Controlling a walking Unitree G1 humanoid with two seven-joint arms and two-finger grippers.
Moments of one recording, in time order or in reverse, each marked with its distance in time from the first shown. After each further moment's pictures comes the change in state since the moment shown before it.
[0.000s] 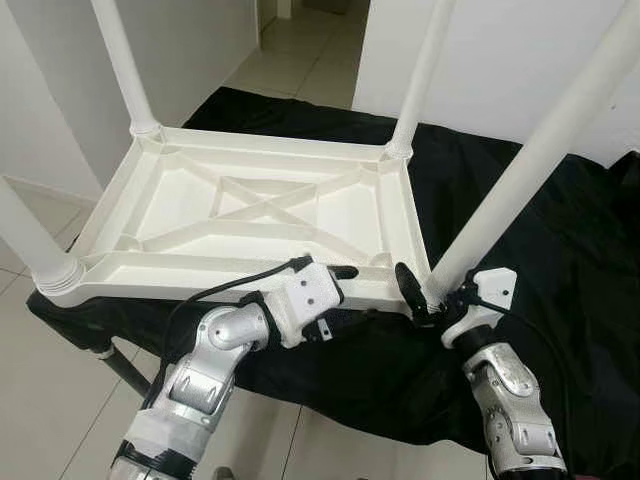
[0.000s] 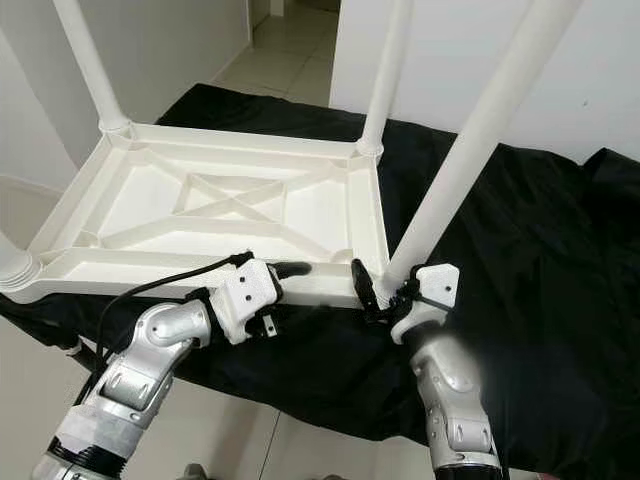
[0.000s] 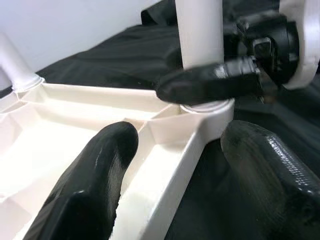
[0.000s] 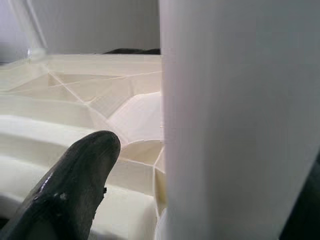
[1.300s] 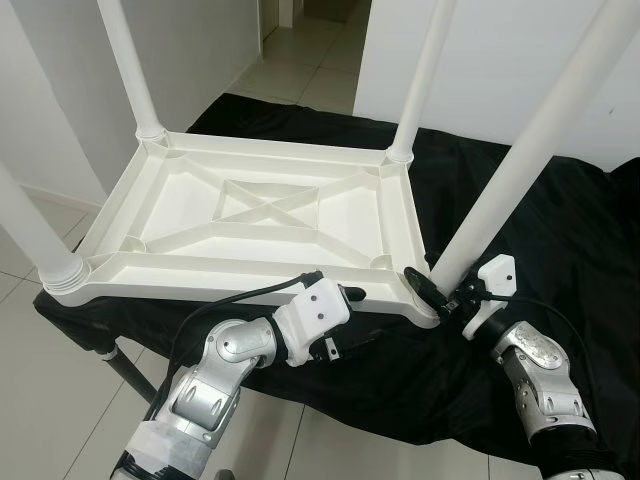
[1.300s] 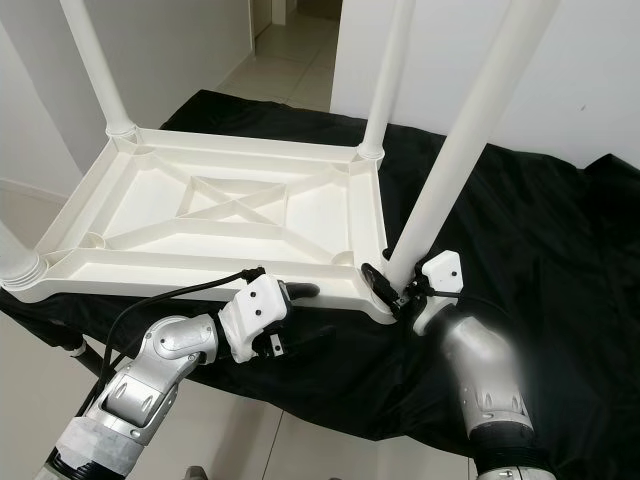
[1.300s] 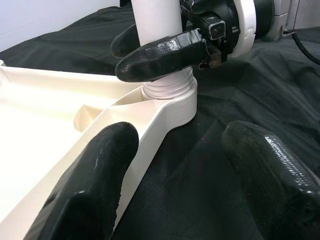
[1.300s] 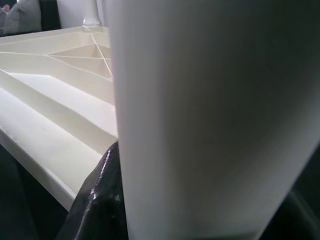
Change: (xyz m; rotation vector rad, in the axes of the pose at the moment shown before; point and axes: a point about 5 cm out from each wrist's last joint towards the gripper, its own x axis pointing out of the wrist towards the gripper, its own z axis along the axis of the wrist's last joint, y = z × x) left arm 0.003 -0.021 -0.004 -0.071 0.063 -0.085; right arm 0.015 -0.030 -0.003 -0.109 0.083 0.242
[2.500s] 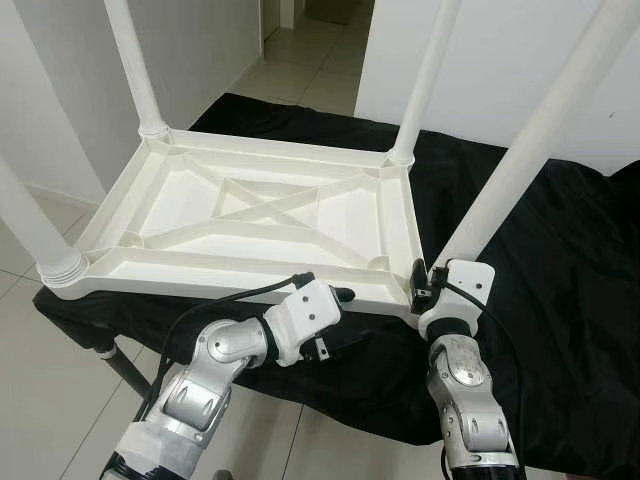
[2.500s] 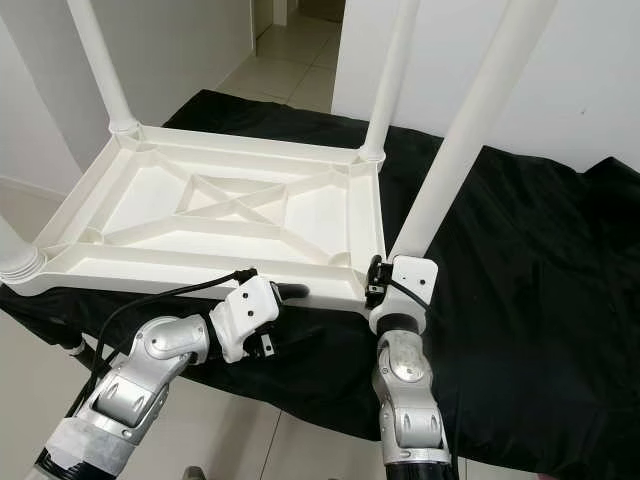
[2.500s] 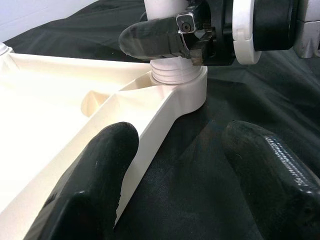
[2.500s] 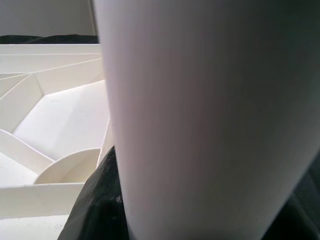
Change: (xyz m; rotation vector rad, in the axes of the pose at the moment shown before) left arm -0.008 0.004 -0.006 0.015 0.042 0.013; right arm 0.014 0.058 0.012 0.140 0.036 -0.744
